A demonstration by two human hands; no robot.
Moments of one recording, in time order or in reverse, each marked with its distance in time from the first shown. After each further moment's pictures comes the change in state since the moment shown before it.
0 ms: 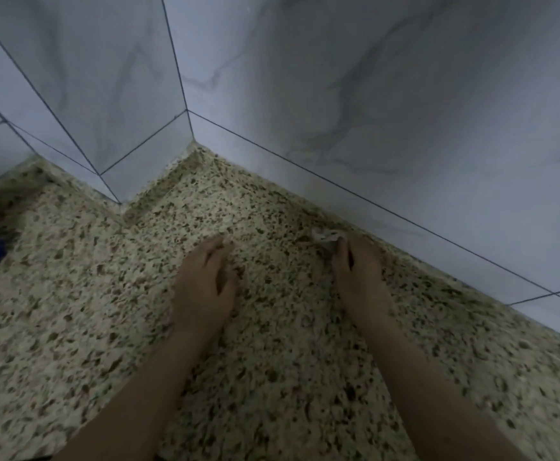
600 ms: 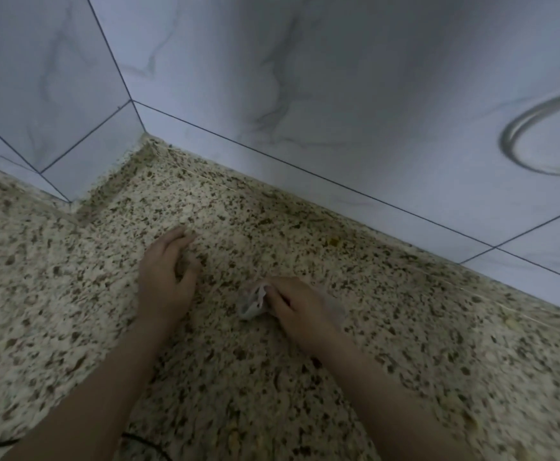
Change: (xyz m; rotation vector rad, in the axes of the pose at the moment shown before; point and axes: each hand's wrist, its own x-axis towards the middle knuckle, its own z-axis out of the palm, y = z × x) left_hand -0.002 0.003 -0.001 -0.099 0.016 0.035; right_hand -0.073 -0.001 0.004 0.176 -0.484 -0.137
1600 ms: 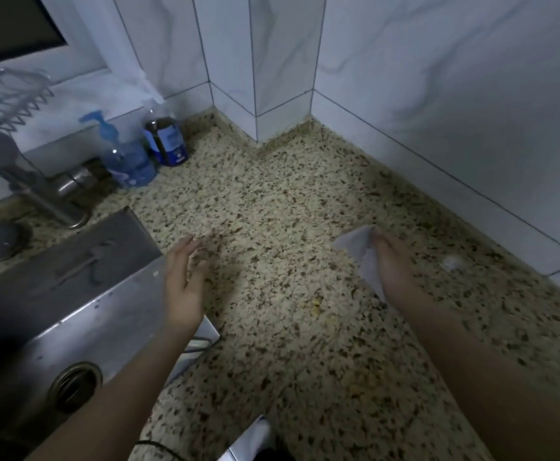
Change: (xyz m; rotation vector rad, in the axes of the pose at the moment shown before) left_hand -0.236 0.000 -0.123 -0.284 0.487 -0.335; right_hand -0.052 -0.066 -0.009 0.487 0.112 0.378
